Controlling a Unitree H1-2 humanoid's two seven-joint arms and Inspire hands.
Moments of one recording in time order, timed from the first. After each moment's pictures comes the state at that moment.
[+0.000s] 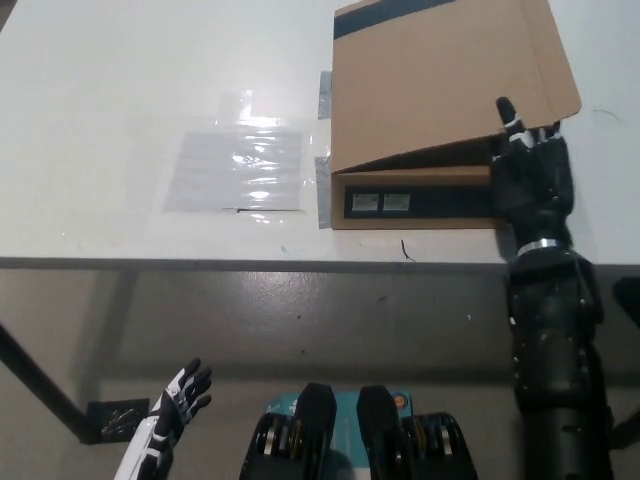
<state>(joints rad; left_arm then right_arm) 0.16 0.14 -0.03 0.02 -0.05 -0.31 -0.15 -0.69 0.12 -0.38 0.50 0.77 -0.02 0.10</state>
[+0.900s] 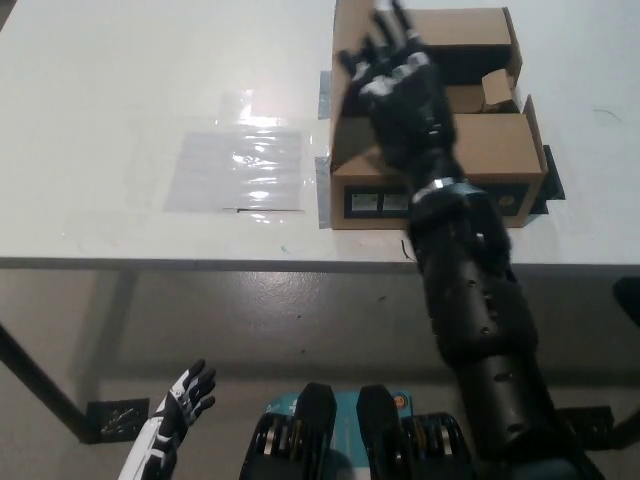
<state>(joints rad) 0.16 0.14 -0.04 0.03 -0.05 -0.31 -0.15 -0.86 0.17 -0.11 0.59 0.55 -0.04 0.09</state>
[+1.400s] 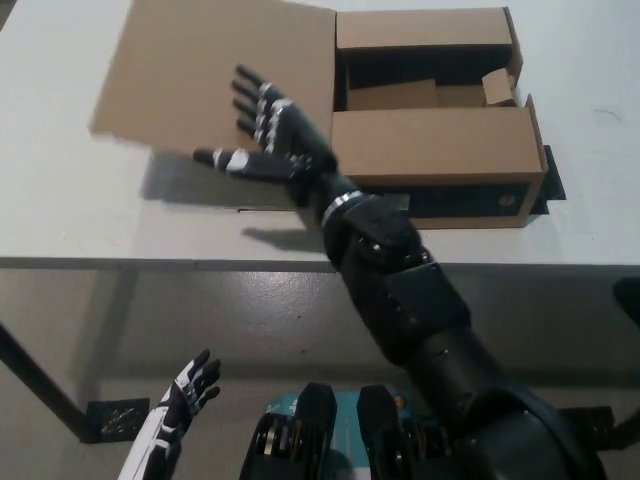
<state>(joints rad) 0.13 0.15 -0.05 0.04 -0.05 -0.31 -0.16 -0.99 0.20 0.17 0.97 0.26 -0.13 0.09</state>
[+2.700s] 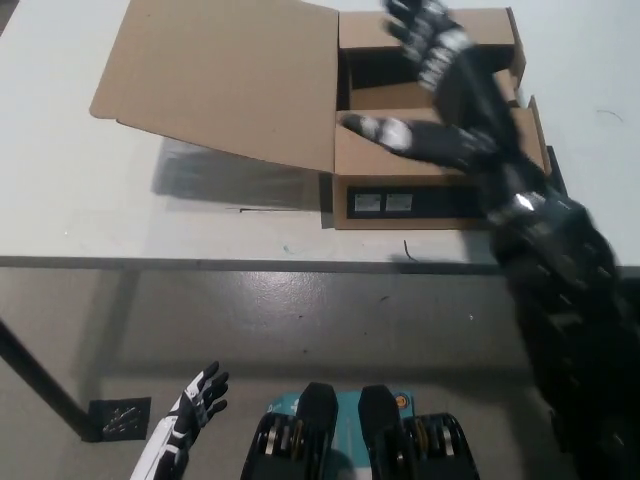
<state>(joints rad) 0.13 0.15 -0.06 0.10 -0.04 -0.31 -0.16 -0.60 -0.10 0.07 -0.02 0.18 0.02 0.11</state>
